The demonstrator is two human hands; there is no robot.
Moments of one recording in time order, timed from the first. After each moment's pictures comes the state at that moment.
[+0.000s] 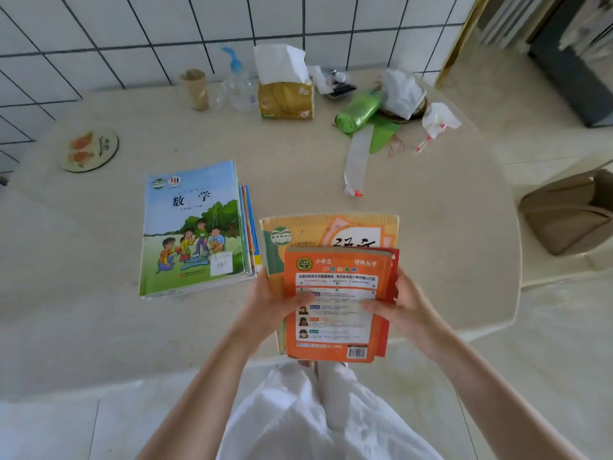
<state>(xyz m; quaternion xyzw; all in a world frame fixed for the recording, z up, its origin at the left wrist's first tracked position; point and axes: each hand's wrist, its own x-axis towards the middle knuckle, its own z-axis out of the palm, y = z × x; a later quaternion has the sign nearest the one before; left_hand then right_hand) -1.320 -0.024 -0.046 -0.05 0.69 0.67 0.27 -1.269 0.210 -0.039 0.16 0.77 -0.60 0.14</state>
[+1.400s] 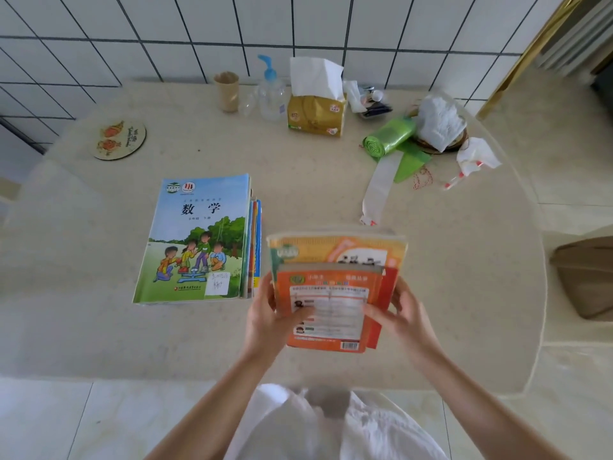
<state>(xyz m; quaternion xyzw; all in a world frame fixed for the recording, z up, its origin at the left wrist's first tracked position) -1.339 0.006 -0.083 -0.16 0.78 0.61 0.08 -1.338 0.236 -0.051 0.13 0.75 -0.63 0.14</state>
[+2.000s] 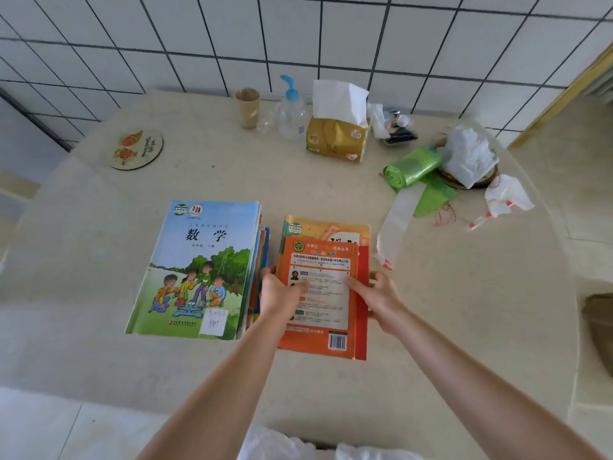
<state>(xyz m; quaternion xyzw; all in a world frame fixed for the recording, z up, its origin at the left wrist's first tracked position) -1.464 0.026 -0.088 -0.40 0.71 0.56 0.16 -1.481 0.209 -0.102 0.27 0.73 -0.57 0.28</state>
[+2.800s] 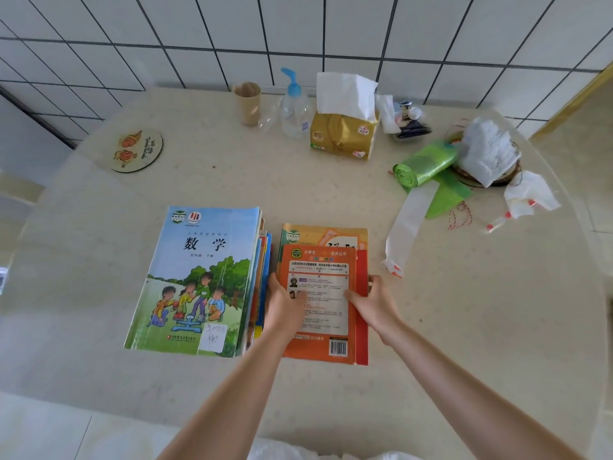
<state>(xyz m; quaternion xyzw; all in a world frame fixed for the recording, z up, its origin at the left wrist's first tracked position) -1.473 0.028 -0.112 -0.36 0.78 0.47 0.19 -1.495 0.195 -0.113 0.21 0.82 -0.45 0.27</state>
